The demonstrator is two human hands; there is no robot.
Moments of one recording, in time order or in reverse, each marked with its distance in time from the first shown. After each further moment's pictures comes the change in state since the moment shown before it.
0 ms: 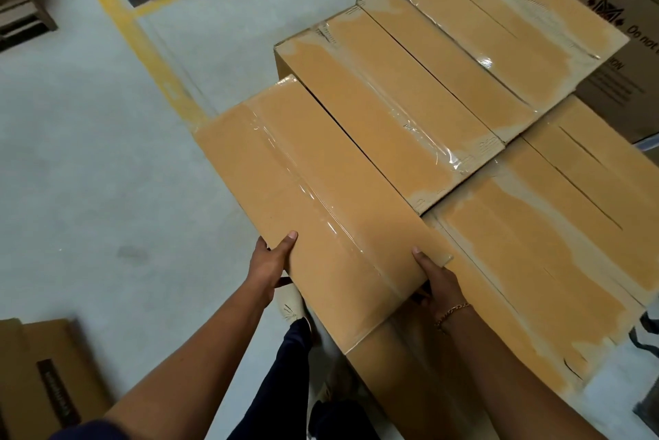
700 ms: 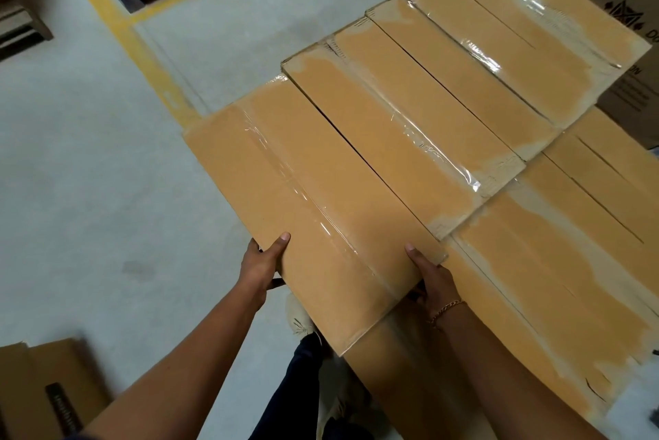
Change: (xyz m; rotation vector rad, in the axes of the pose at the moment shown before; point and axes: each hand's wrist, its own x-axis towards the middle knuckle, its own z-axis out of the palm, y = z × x) left_hand 0.049 0.051 -0.029 0.012 0.001 -0.005; right_hand 0.018 -0.033 0.064 -0.036 -0.008 -0.006
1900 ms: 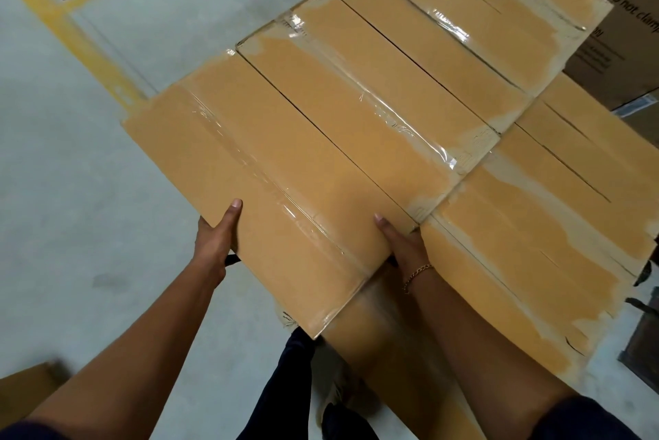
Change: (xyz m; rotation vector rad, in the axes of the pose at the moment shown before) left_hand 0.042 0.043 -0.010 0.039 0.126 0.042; right_hand 0.024 -0.016 0.034 0.049 0.058 -0.218
